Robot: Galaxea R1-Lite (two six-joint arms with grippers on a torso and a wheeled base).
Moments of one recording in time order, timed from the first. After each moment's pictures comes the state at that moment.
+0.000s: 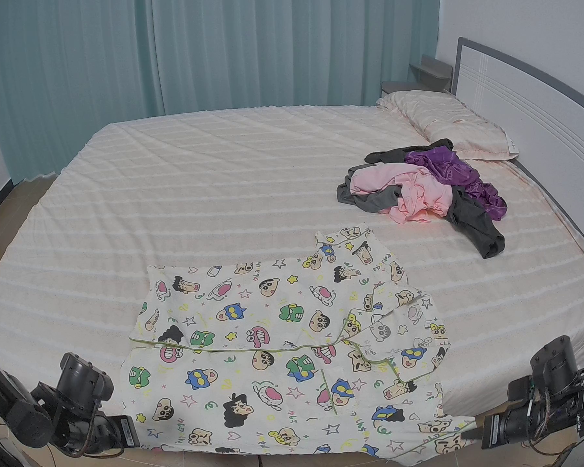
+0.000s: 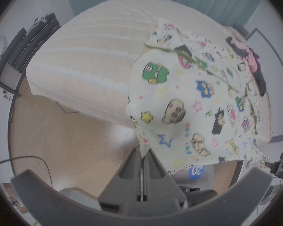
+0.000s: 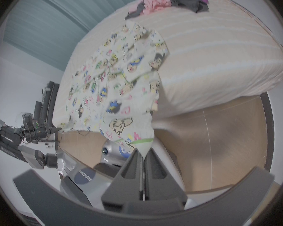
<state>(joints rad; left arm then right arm) -0.32 1.67 -0.07 -0.39 0.15 -0.64 0.46 1.46 -0.06 -0.38 0.14 0.57</state>
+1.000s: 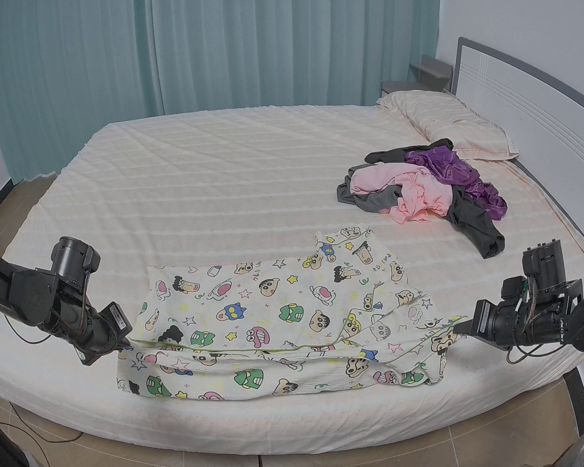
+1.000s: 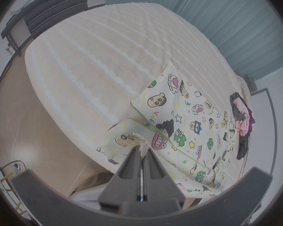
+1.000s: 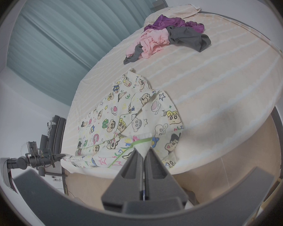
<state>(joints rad) -0.05 1.75 -0.73 0.04 -0.02 -0.79 0.24 1.66 -0.52 -0.38 0.16 0.59</state>
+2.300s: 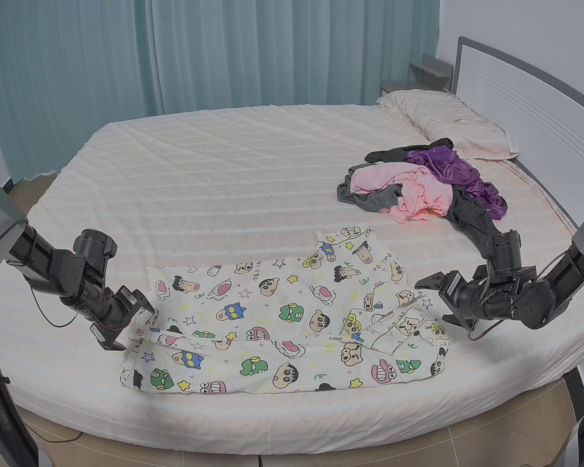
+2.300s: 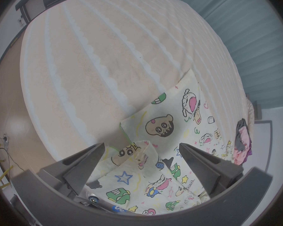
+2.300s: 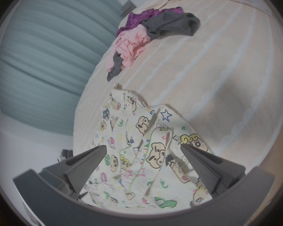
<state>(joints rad) 0.03 2.06 -1.00 0.07 -0.08 -0.95 0.21 2.03 -0.75 -0.58 0.15 0.88</state>
